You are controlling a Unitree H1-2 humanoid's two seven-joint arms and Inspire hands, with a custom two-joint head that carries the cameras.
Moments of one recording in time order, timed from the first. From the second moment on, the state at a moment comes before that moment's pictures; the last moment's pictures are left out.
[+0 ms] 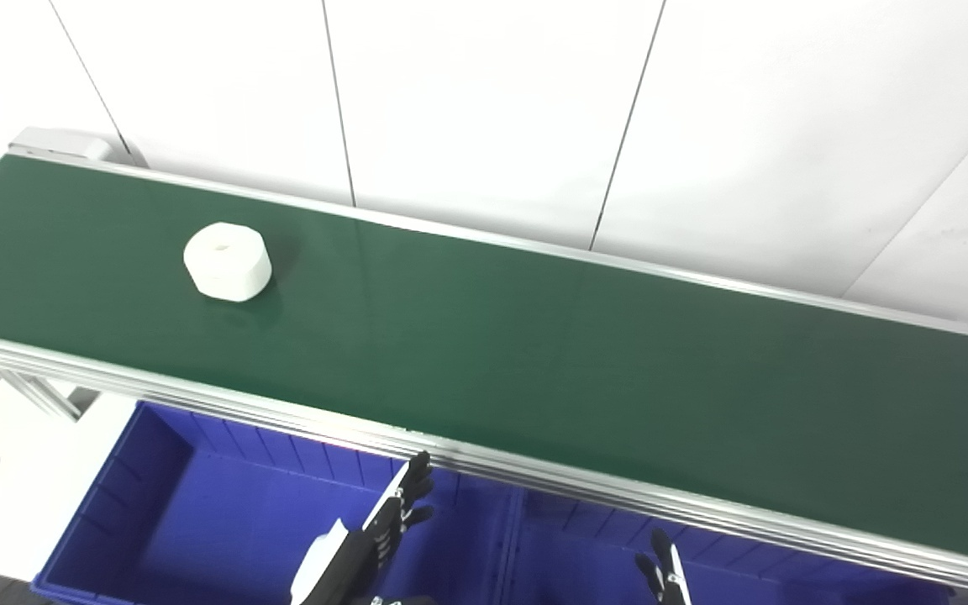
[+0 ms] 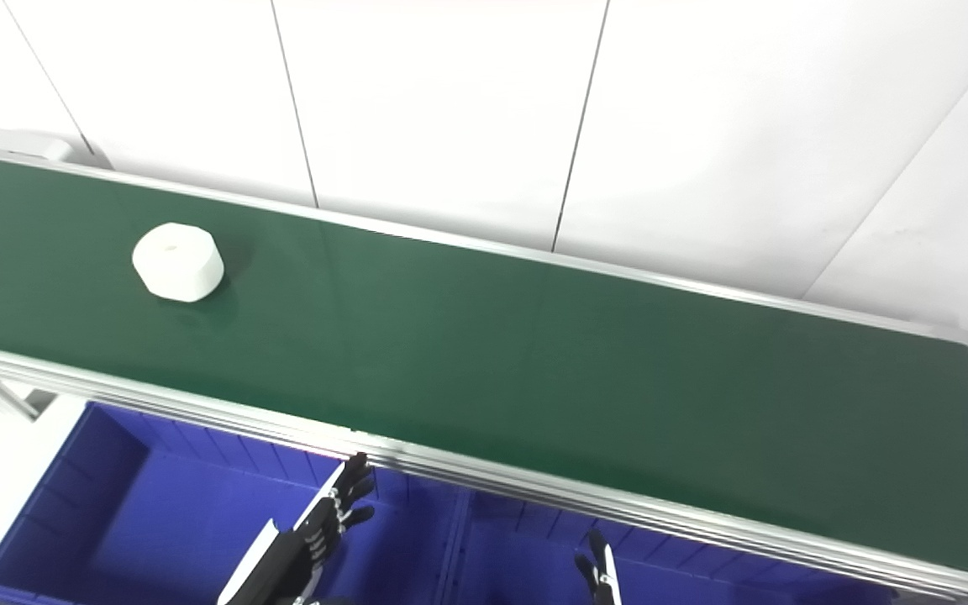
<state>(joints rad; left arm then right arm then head) 0.48 0.10 -0.30 0.03 0.08 -0.43 -0.16 0.59 -0.11 0.39 0.00 -0.17 -0.41 -0.28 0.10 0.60</state>
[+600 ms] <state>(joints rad) 0.43 0.16 -0.36 -0.27 0.15 -0.43 -0.01 0.55 -0.11 0.40 0.04 -0.12 -0.41 -0.25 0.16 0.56</state>
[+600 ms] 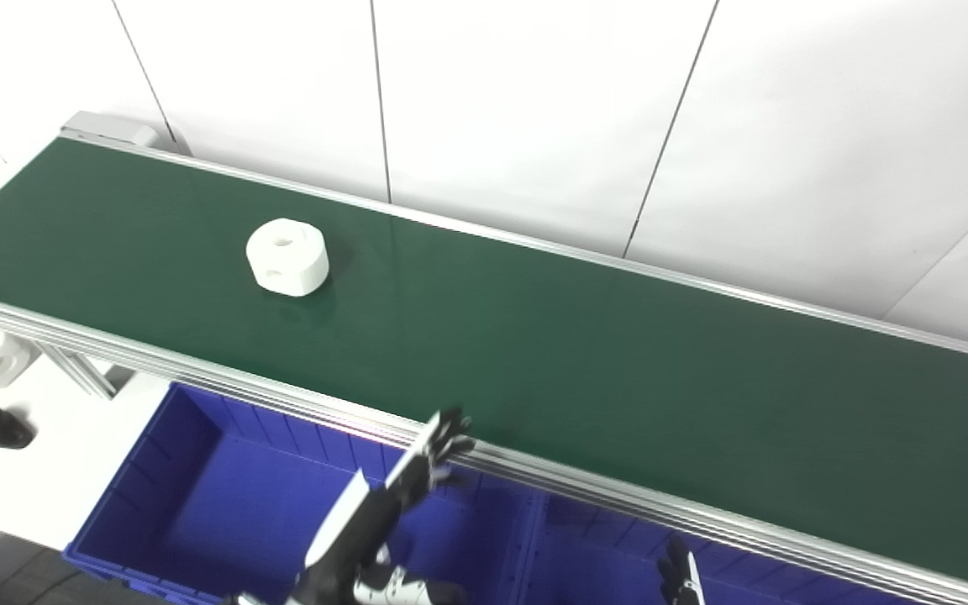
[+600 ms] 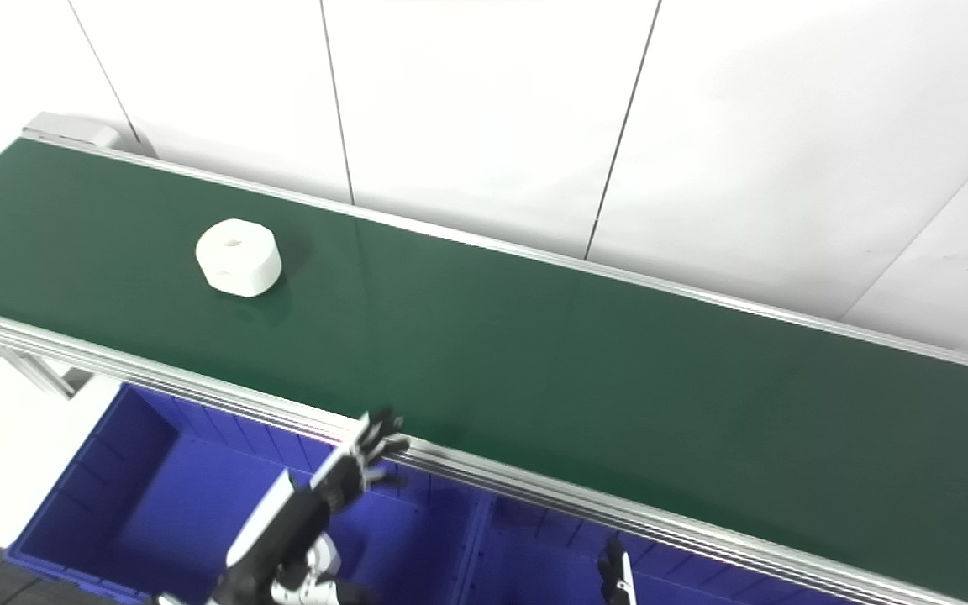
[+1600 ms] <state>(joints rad) -0.63 0.55 -0.27 0.21 0.75 -0.35 -0.34 0.51 -0.09 0.38 0.08 -0.09 -0.42 -0.20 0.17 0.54</state>
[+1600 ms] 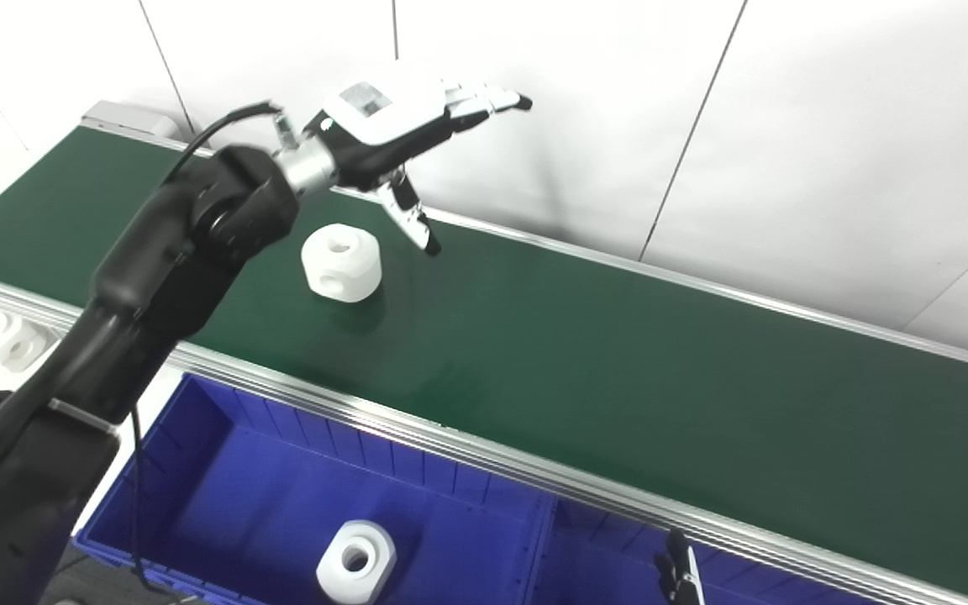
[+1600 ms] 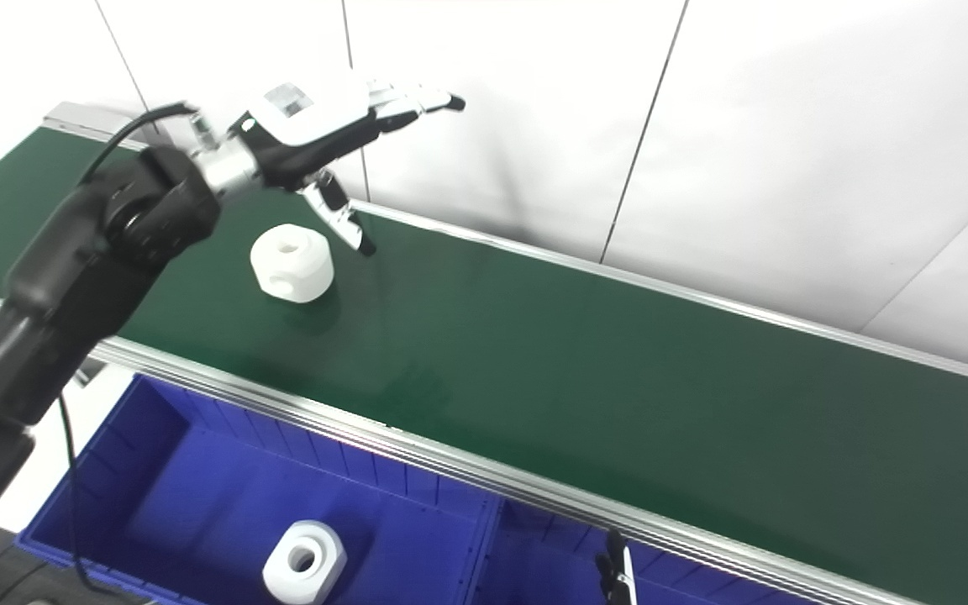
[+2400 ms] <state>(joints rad) -0.65 0.53 -0.42 0.48 0.84 -0.18 -0.42 0.53 -0.09 0.37 0.07 -0.08 -0.42 -0.18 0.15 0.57</state>
